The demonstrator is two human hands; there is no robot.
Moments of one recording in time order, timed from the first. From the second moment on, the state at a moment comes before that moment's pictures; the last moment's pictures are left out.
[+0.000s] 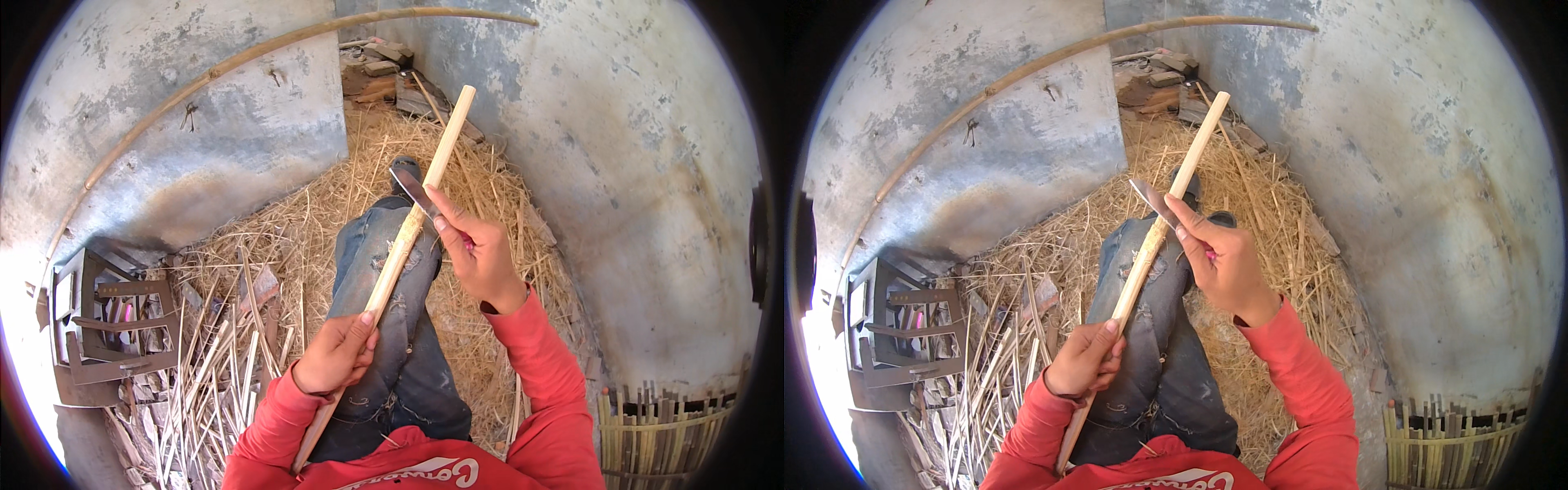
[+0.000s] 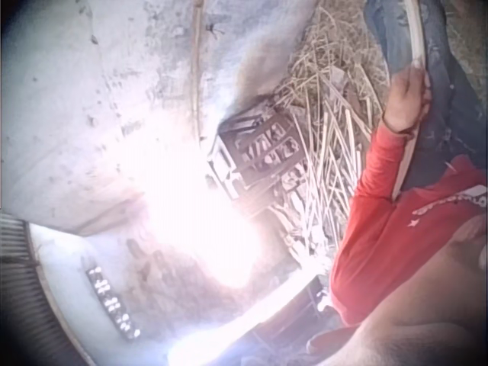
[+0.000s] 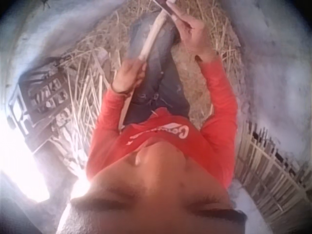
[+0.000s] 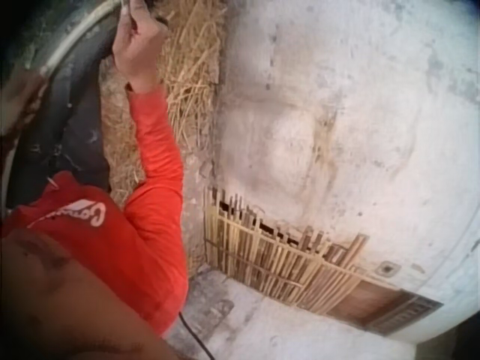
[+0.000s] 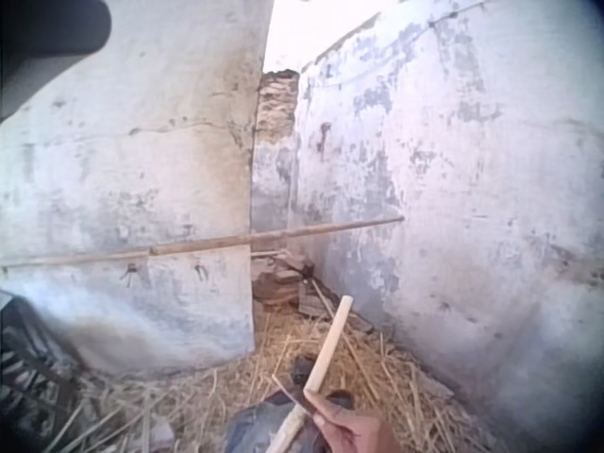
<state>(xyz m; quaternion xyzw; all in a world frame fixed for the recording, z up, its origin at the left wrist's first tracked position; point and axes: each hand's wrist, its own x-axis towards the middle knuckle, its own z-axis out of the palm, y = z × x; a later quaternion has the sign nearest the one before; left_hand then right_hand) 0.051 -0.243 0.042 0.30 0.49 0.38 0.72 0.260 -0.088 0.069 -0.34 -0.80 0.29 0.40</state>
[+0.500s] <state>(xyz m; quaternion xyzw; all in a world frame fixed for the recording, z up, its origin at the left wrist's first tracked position) 0.028 -0.245 0.031 0.15 0.31 0.35 0.87 0.262 -0.087 0.048 -0.28 -0.79 0.40 0.39</state>
